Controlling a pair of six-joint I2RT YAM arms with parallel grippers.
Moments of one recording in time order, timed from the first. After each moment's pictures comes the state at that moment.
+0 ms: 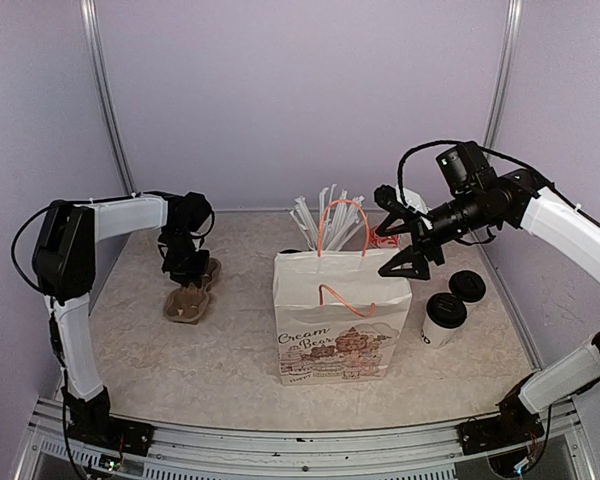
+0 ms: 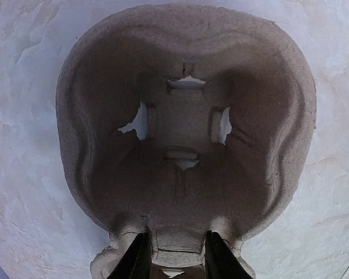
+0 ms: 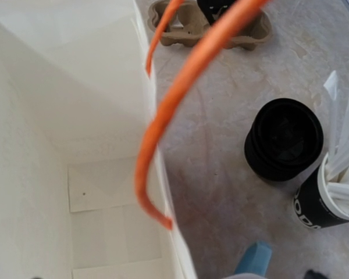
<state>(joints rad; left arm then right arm) -0.36 2.00 1.55 -0.98 -0.09 -0.32 0.55 1.38 1.41 -0.86 -0.65 -0.72</state>
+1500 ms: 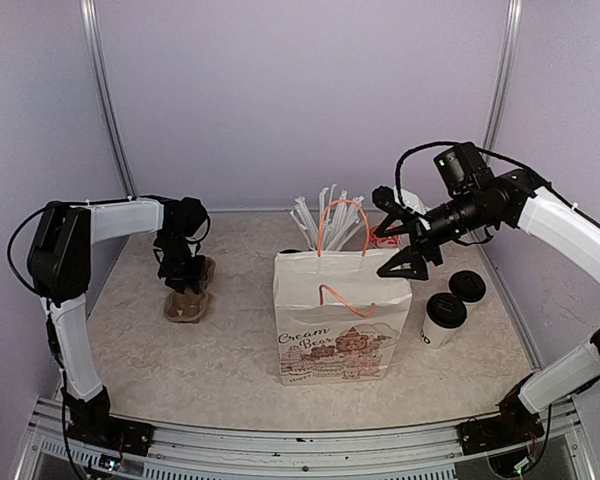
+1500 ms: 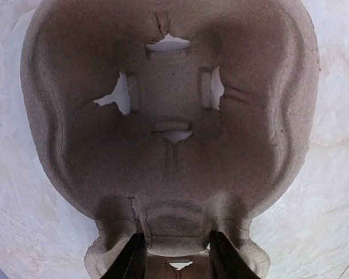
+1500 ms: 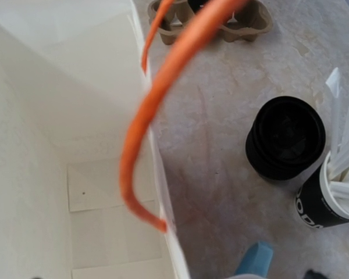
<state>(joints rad) -0.34 1.97 1.48 -0.98 -0.06 -0.34 0.55 1.40 1.41 -0.85 -0.65 -0.72</state>
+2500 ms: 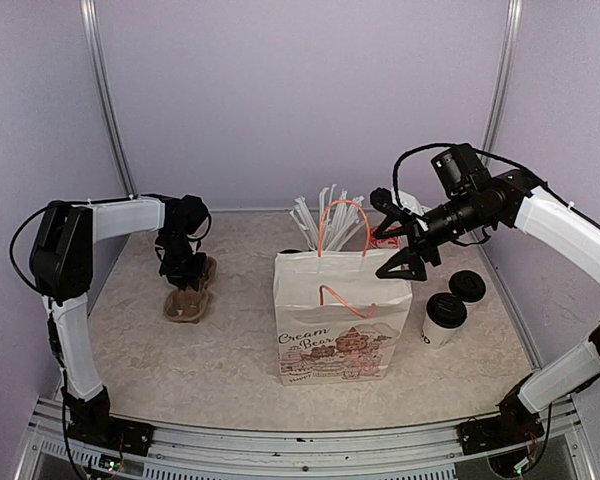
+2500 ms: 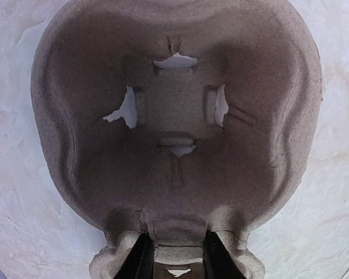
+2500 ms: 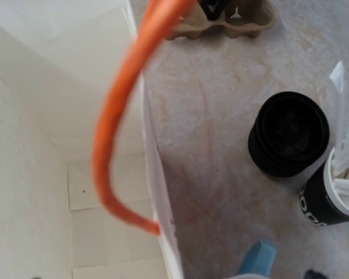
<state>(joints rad) -0.34 1.99 1.51 -0.97 -0.07 -0.34 0.55 1.41 1.41 -0.85 -0.65 -0.72</state>
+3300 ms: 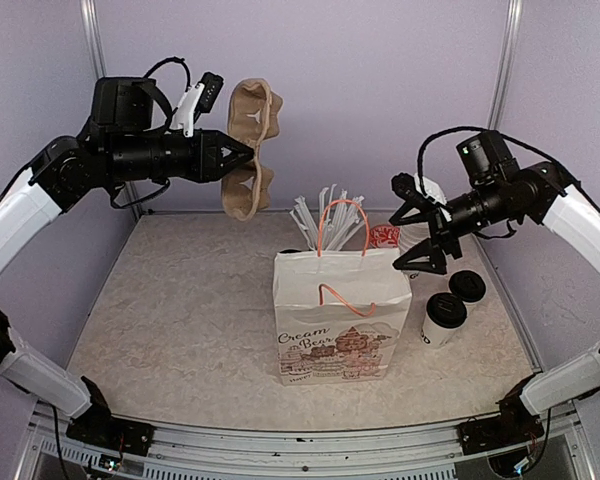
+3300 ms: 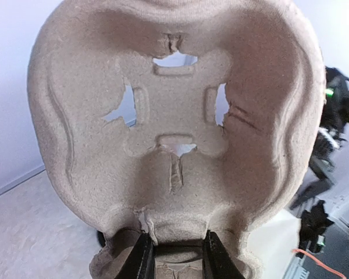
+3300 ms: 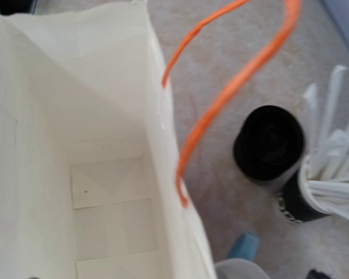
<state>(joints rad) -0.77 1.40 1.73 -0.63 0.06 -0.19 0.52 1.31 1.46 -0.95 -0.64 -0.73</state>
